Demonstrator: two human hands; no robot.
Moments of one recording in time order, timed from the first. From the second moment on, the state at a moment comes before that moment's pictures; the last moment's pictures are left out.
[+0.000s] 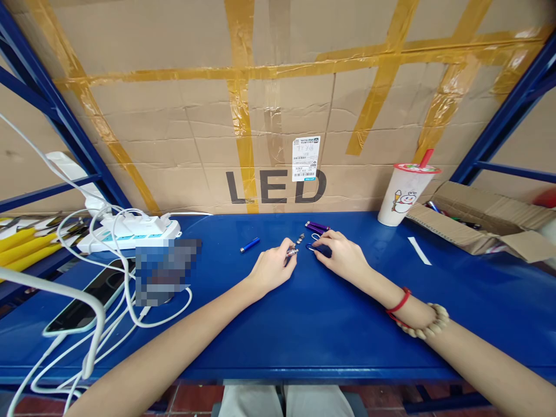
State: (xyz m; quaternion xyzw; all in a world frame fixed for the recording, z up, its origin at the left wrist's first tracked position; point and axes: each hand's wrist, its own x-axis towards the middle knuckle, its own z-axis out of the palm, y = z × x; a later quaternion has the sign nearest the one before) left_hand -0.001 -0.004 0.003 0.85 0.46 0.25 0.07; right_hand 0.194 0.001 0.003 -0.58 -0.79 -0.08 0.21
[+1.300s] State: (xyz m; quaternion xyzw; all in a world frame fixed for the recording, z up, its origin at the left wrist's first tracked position) left_hand -0.003 -0.003 0.004 0.85 0.47 0.23 0.03; right_hand 0.198 0.007 0.007 -0.55 -0.82 -0.05 0.17
